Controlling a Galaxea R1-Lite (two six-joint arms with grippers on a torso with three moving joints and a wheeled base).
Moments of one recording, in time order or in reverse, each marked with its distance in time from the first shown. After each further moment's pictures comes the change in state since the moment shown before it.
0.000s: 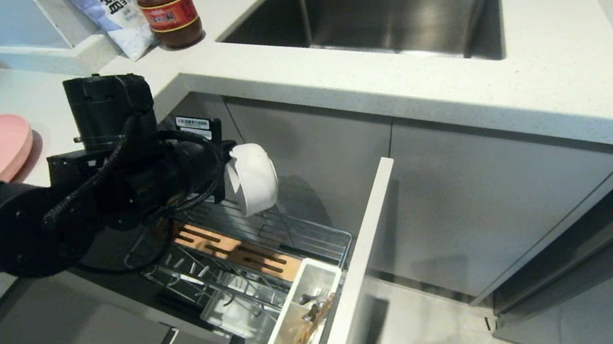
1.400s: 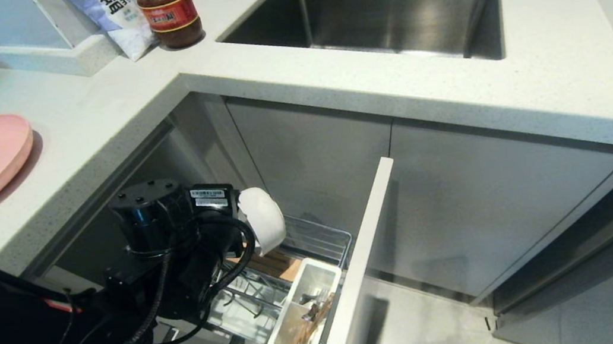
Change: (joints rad) left arm -0.060 0.088 0.476 -0.666 0.204 -0.053; right arm 0.000 0.000 0.000 0.000 0.000 0.000
